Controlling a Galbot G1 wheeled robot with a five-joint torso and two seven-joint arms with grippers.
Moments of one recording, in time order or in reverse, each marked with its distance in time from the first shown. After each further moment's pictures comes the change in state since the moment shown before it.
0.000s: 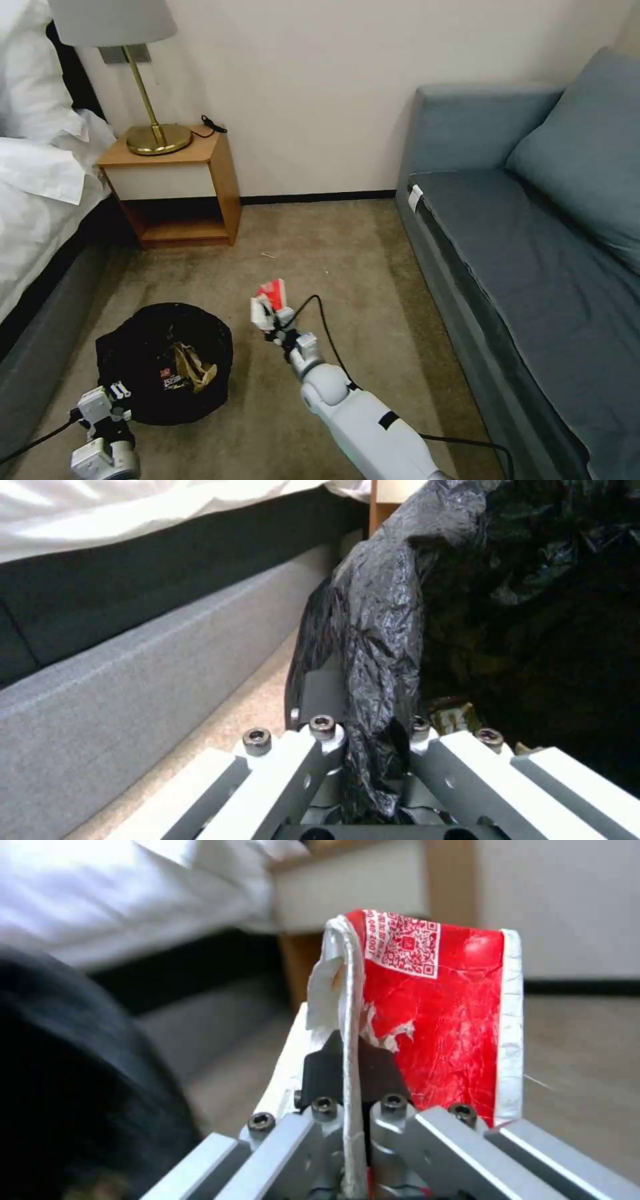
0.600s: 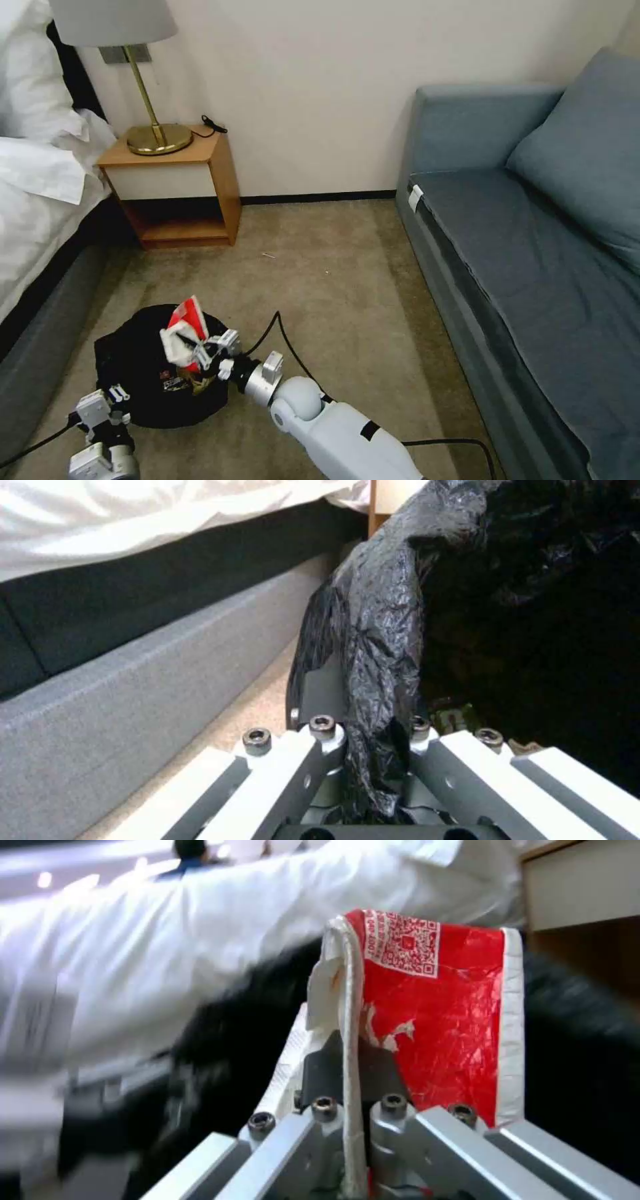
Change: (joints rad) left arm 0.017 -0.007 -0.001 -0.031 0.000 -0.007 0.000; right arm 0.007 0.002 -0.178 0.021 0.125 0.021 -0.347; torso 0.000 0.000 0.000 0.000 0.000
